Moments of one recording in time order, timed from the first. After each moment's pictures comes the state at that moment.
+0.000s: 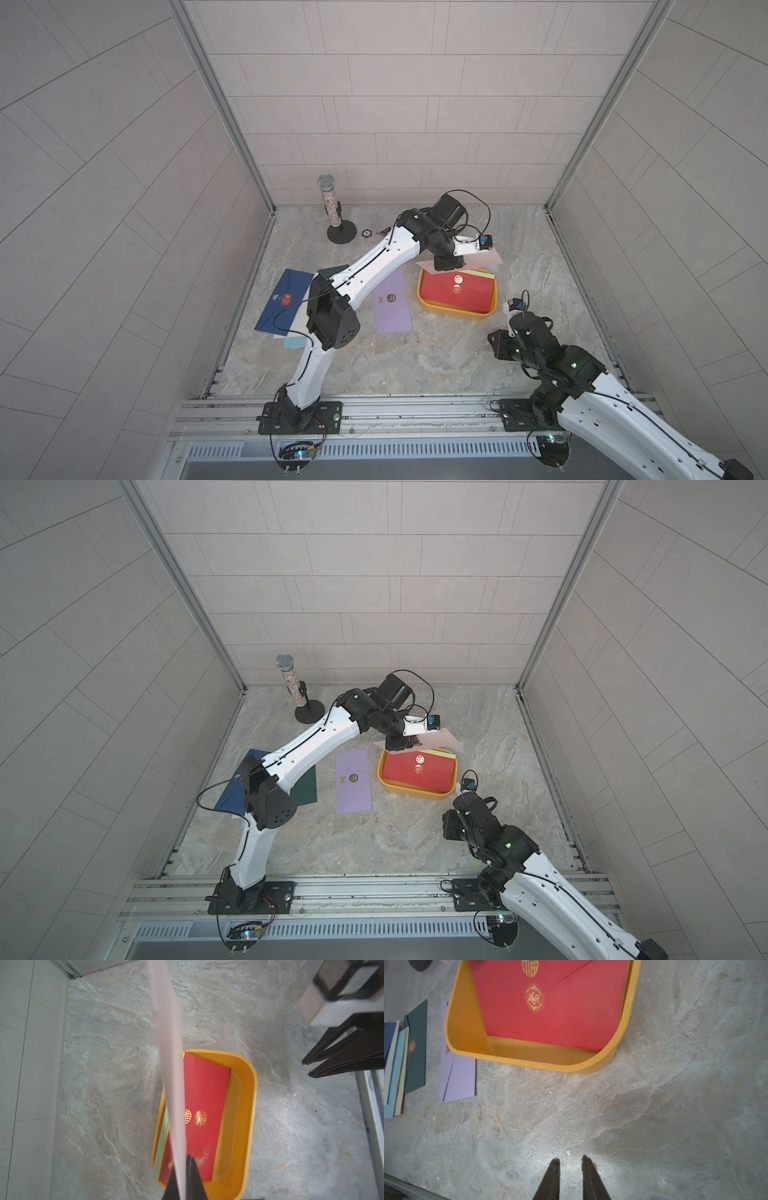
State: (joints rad) left arm -0.81 2.20 2.33 -1.14 0.27 0.81; right arm 0.58 0.51 0.41 -0.77 0.10 0.69
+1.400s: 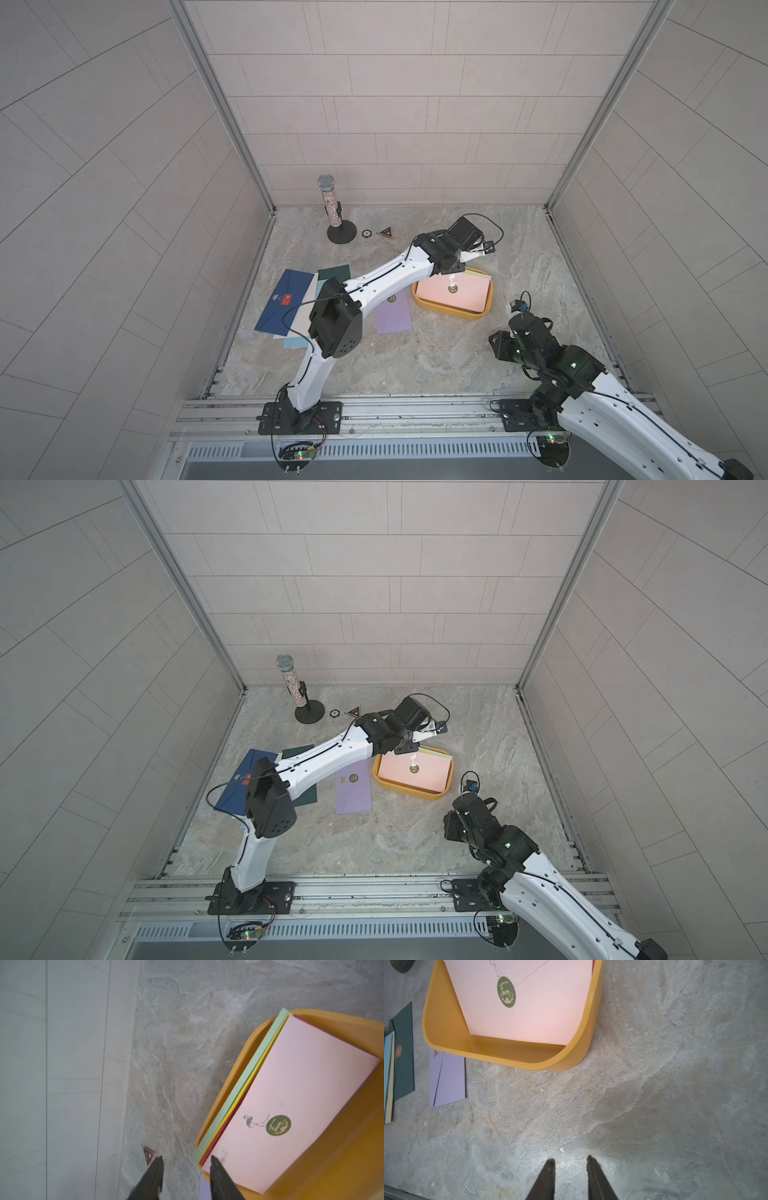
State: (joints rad) left arm -0.89 2.02 1.91 -0.72 -0.32 0.58; right arm 0.58 0.58 0.43 -0.79 0.10 0.70
